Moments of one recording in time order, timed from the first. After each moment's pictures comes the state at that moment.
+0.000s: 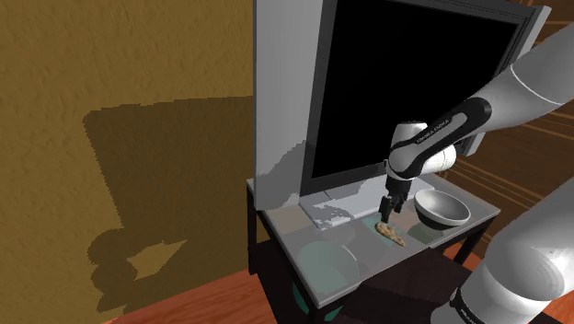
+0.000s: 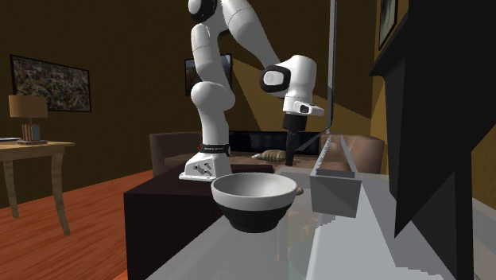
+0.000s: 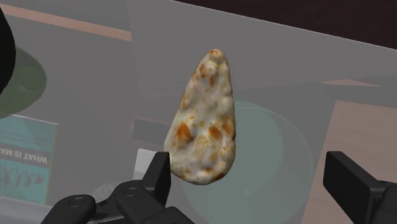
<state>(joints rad) -0.26 -0.21 -0.28 -2.81 -0.13 2.47 -0.34</state>
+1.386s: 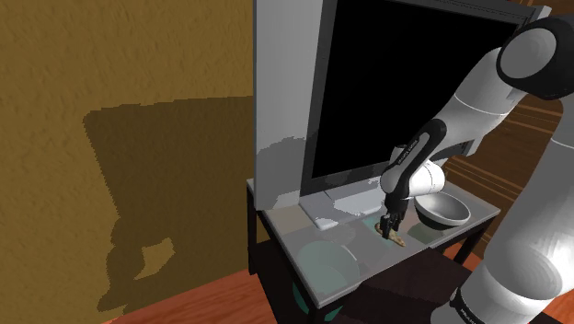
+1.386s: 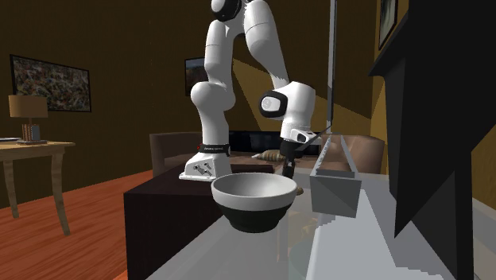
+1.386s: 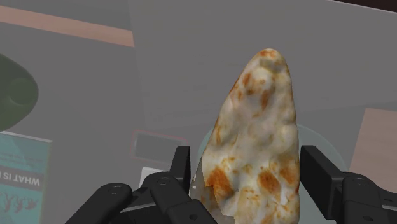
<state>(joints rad) -0.28 0.11 -0.31 -2.78 -0.03 2.74 -0.45</state>
